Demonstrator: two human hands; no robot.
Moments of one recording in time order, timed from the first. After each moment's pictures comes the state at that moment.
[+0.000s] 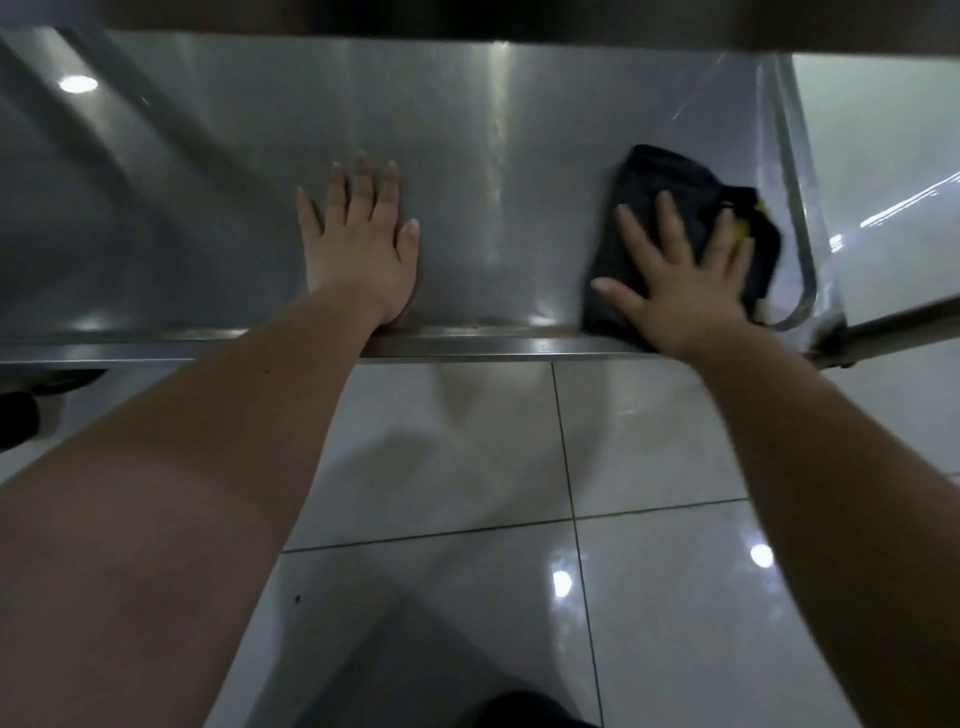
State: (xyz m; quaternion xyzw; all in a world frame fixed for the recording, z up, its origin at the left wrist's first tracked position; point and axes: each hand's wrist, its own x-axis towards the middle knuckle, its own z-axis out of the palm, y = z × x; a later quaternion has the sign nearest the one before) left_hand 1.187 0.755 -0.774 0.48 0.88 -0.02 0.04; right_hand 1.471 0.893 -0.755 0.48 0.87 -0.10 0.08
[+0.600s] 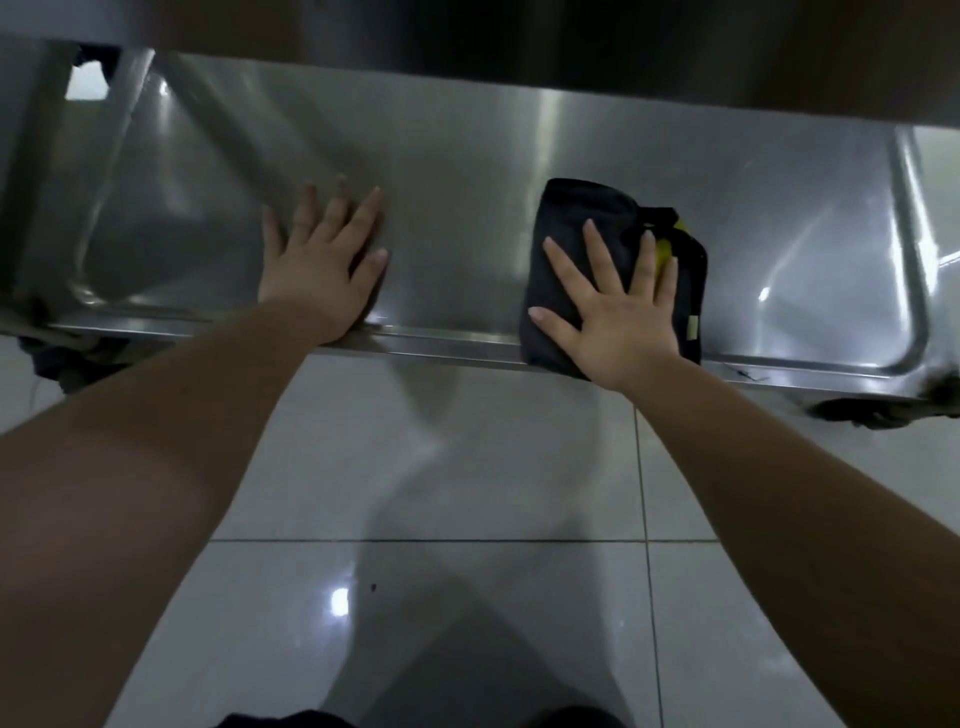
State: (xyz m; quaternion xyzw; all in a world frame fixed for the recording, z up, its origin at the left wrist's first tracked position) left_hand 1.077 0.638 -0.753 0.48 0.87 0.00 0.07; right_hand 1.344 0.799 -0.762 0.38 0.92 -0.07 0.08
